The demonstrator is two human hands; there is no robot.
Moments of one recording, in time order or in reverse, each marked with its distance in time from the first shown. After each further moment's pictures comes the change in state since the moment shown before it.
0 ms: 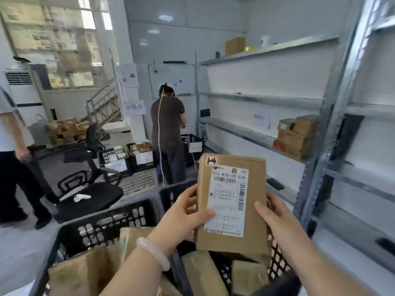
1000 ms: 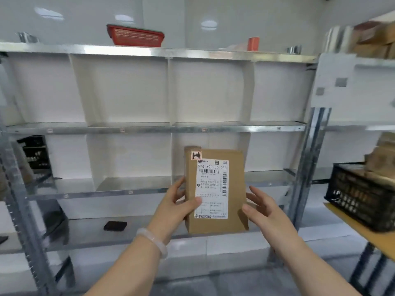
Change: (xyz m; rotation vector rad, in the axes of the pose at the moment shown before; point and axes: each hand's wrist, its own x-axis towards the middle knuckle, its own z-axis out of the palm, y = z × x) left_hand -0.175 0.085 0.731 -0.260 -1.021 0.114; right_hand -0.476 -0.065 -0.560 -0.284 1.147 -0.071
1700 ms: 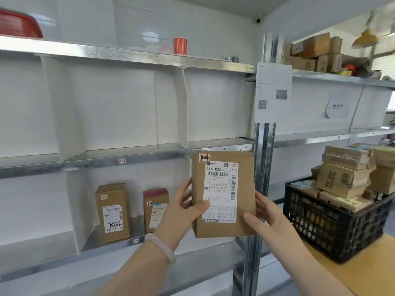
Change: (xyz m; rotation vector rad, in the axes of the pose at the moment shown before) left_hand 0.297 -0.045 0.237 -0.071 -0.259 0.058; right_hand 0.246 0.066 -0.207 -0.171 0.241 -0.088
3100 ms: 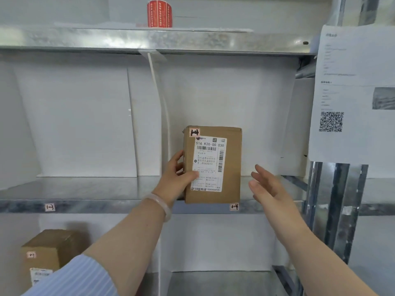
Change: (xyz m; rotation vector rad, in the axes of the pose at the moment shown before) left_hand 0.428 -0.018 0.044 0.192 0.370 0.130; right_hand 0.467 0.084 -0.032 0.303 -0.179 -0.179
